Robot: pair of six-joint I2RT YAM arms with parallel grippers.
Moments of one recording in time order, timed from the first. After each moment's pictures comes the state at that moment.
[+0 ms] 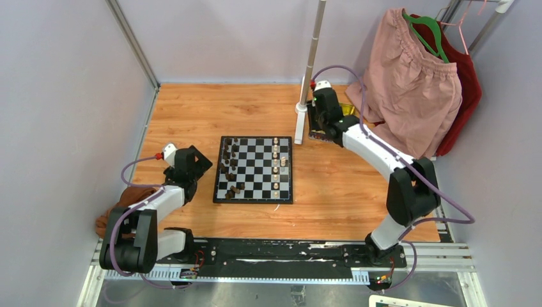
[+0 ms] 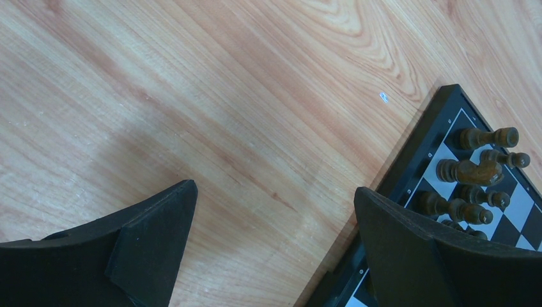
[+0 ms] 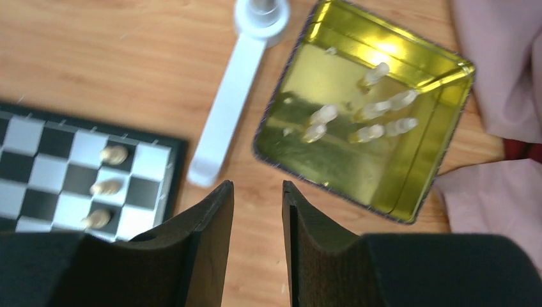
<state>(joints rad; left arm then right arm) -0.07 1.20 0.35 0.18 -0.33 -0.76 0.52 1.61 1.27 -0.28 0.26 0.11</state>
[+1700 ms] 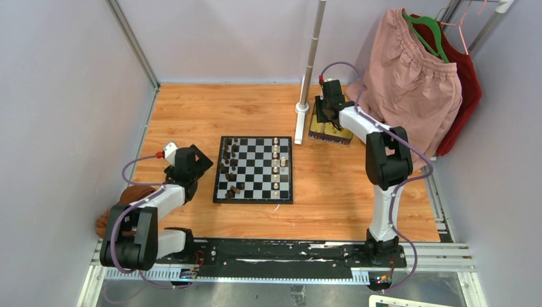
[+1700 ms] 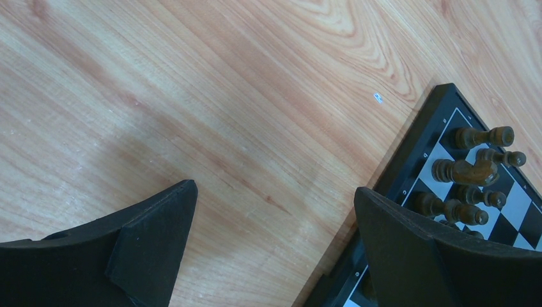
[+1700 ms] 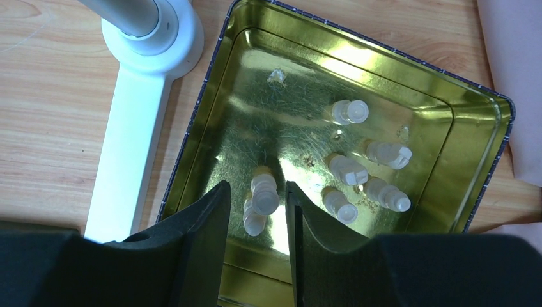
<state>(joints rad) -0.08 1.22 0.35 0.20 -0.32 -0.74 0.29 2.04 1.56 -0.28 0.14 0.07</state>
